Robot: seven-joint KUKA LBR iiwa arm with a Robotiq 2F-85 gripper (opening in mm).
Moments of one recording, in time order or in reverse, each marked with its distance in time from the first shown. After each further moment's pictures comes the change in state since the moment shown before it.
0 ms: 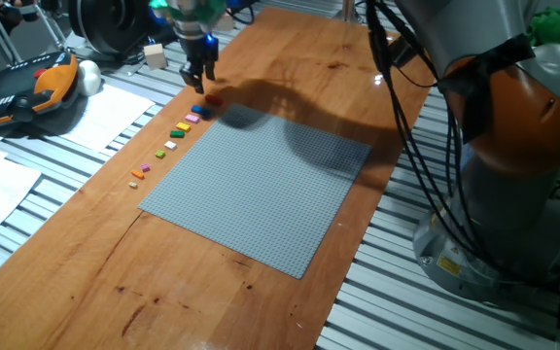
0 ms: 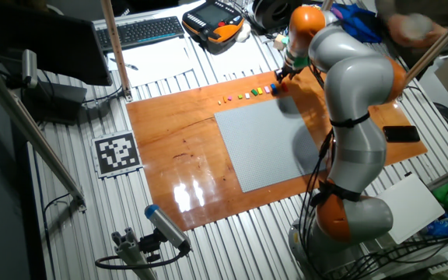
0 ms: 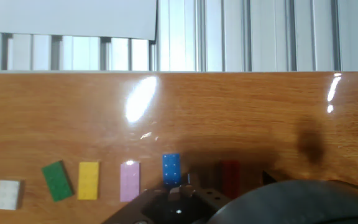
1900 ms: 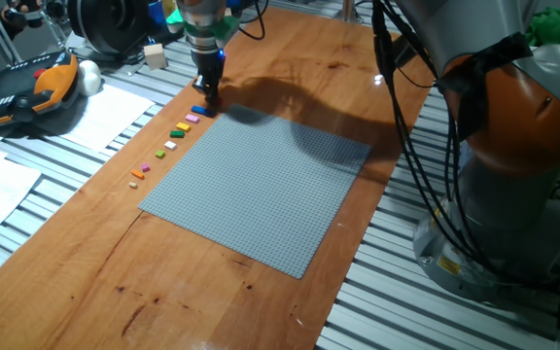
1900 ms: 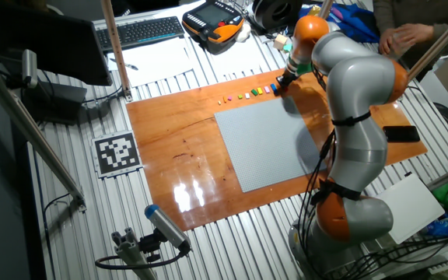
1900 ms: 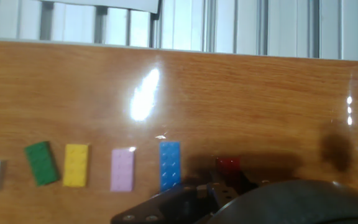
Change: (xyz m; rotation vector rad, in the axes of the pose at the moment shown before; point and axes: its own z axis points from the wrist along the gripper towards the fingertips) arm 0.010 0.005 0.013 -0.024 0.011 -0.054
